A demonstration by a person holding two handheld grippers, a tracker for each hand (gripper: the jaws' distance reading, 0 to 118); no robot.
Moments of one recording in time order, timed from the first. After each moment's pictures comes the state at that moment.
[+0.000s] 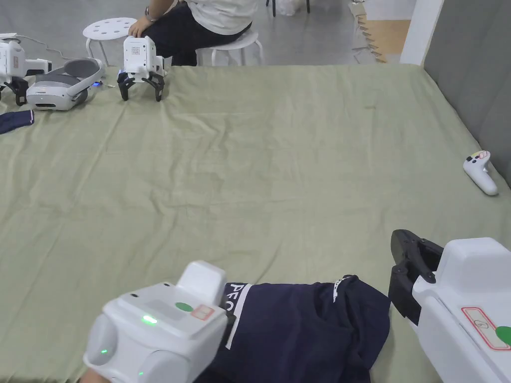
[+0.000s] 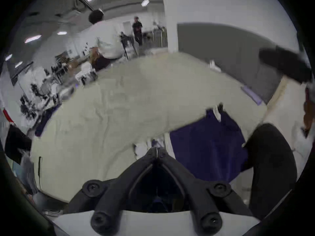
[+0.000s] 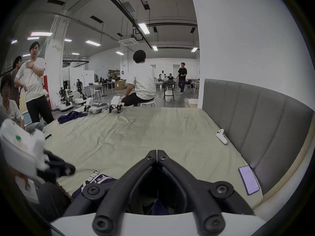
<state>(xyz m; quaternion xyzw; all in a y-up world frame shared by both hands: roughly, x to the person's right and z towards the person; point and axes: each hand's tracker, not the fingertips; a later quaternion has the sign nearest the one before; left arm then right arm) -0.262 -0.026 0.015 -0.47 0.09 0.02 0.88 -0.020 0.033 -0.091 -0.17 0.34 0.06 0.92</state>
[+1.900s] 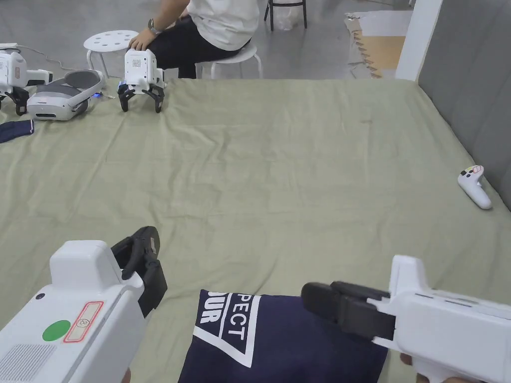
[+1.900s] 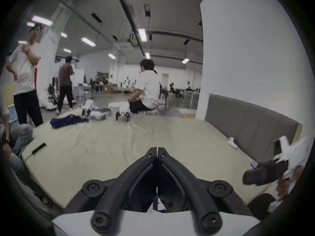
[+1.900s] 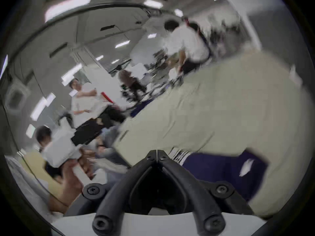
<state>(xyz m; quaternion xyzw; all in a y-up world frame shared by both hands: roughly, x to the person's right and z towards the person) -0.306 0.029 0.086 -0.14 0.24 0.11 0.95 -0.041 -0.054 -0.166 -0.43 0.61 -0.16 0.65</state>
